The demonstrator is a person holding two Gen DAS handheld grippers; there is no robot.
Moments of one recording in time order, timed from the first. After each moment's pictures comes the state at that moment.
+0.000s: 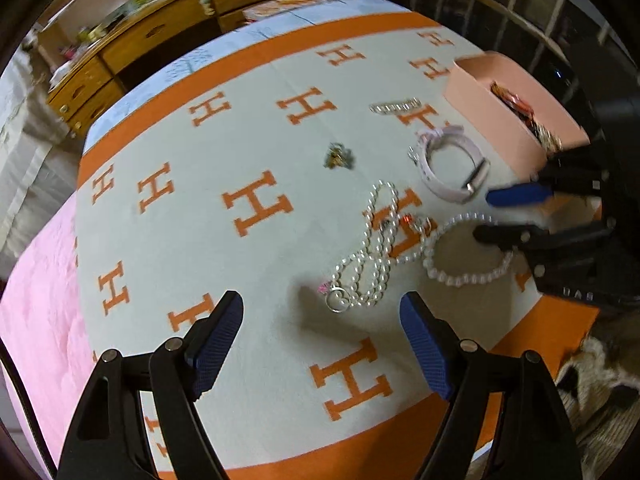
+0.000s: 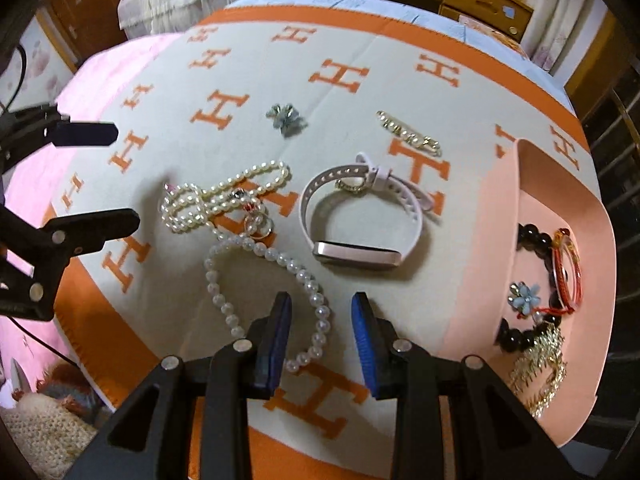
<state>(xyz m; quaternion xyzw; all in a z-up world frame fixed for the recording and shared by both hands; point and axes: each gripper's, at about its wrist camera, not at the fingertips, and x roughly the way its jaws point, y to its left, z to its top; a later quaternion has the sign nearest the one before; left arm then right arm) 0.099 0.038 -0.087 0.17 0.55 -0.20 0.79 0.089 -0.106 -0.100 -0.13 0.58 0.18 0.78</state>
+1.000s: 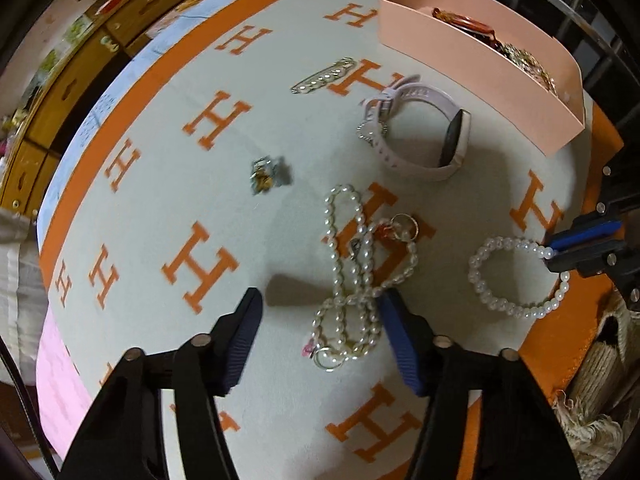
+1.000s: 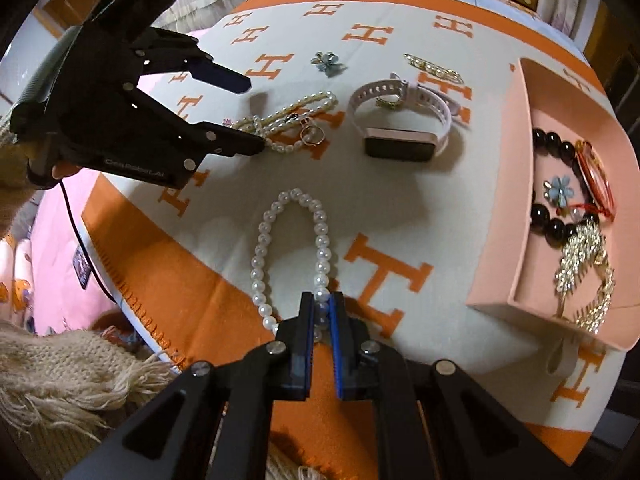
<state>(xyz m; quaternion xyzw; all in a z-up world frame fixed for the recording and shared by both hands) 0.135 -0.011 -0.118 0.31 0.56 -0.29 0.72 0.032 -0.136 -0.099 -0.04 0.61 0.23 0.76</state>
